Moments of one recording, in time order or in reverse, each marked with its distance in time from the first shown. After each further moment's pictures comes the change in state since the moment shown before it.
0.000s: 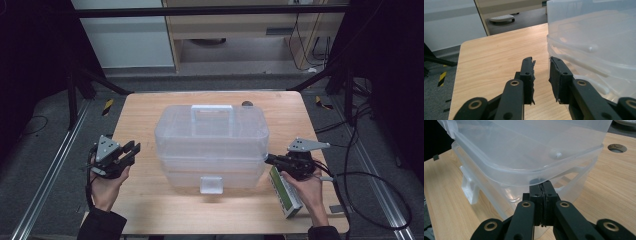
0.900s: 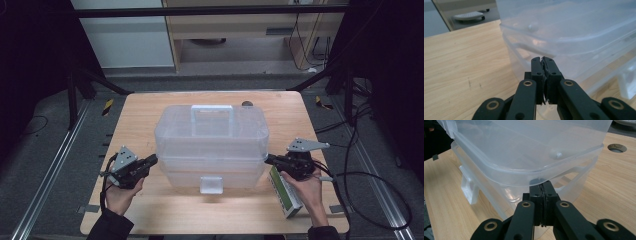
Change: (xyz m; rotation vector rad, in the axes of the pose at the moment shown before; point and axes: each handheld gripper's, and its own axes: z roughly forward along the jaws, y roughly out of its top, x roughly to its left) left arm -0.033 -0.015 0.011 0.004 -0.220 0.044; right arm 0.000 0.000 0.001 -0.002 -0.002 0.005
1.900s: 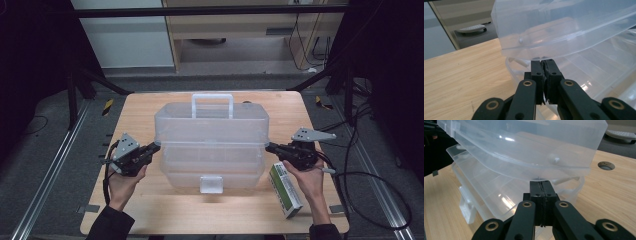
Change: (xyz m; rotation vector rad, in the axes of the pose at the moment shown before) left arm 0.004 0.037 0.009 -0.061 0.014 0.028; right arm -0.008 0.026 -0.007 -0.088 -0.014 0.003
